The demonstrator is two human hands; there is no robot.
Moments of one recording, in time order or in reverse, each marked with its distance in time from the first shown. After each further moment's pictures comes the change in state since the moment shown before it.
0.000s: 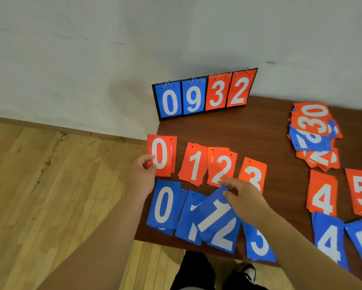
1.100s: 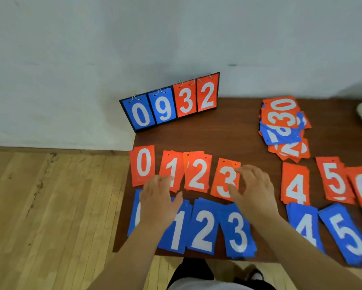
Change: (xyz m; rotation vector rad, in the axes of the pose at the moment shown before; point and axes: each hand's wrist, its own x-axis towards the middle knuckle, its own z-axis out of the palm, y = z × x) left_hand -0.087 0.031 0.071 0.698 -0.148 0.409; right_hand -0.017 0.056 -0.055 -0.276 0.467 -0.023
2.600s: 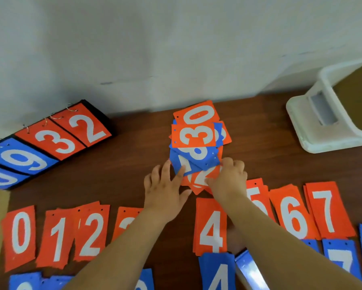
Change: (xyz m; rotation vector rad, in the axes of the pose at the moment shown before) left_hand 0.160 0.315 0.152 0.412 -0.341 0.320; right_hand 0.202 0.226 -0.071 0.157 -0.138 0.513
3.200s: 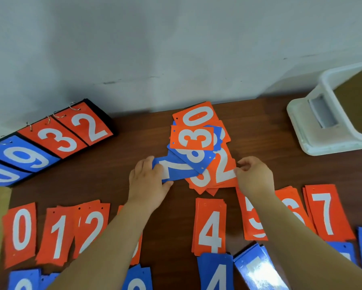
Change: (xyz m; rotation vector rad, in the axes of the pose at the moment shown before) left_hand 0.012 -0.030 -0.020 -0.060 0.104 -0.092; right_hand 0.029 0.046 -0.048 0.191 0.071 0.069
